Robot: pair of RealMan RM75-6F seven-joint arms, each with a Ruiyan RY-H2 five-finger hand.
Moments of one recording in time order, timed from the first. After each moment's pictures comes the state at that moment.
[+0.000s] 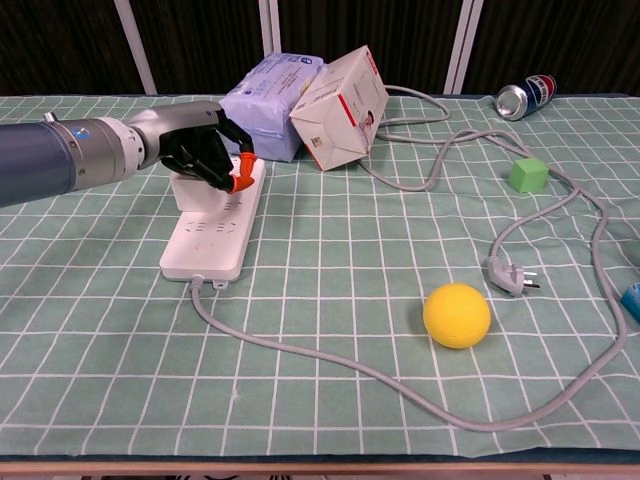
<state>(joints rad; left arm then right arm) -0.88 -1.62 -0.25 -1.24 1.08 0.64 -0.21 0.05 -1.09 0.10 -1.68 -1.41 1.45 0.11</state>
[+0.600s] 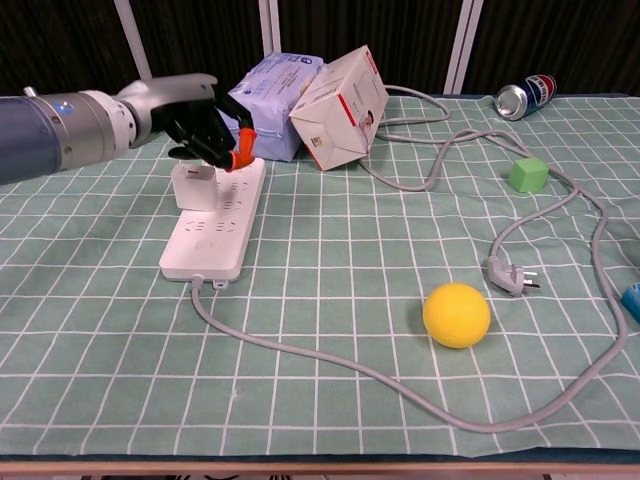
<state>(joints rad) -0.86 -1.54 -0.30 -1.36 1.10 0.74 -0.19 0.05 -1.09 0.09 -1.68 -1.42 1.46 0.11</state>
